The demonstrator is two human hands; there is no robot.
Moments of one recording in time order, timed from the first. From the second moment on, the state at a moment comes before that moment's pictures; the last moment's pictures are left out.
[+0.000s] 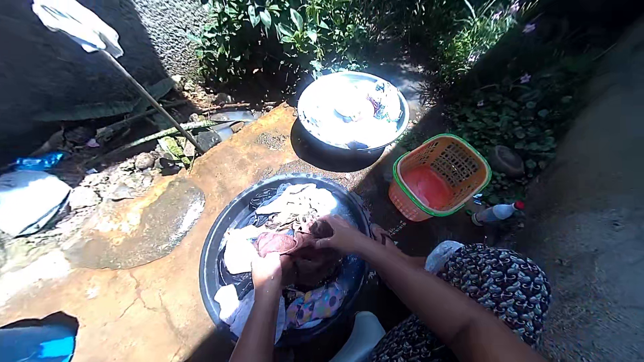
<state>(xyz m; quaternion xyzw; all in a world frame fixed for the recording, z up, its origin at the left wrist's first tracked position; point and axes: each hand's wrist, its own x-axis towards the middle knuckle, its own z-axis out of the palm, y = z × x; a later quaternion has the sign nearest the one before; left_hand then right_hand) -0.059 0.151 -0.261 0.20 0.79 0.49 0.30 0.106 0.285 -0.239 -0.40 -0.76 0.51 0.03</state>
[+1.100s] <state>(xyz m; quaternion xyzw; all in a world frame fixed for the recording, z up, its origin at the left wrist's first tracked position) -0.054 0.220 -0.378 0.41 0.83 -0.07 0.37 0.088 0.275 -0.334 -0.35 -0.71 0.40 -0.46</state>
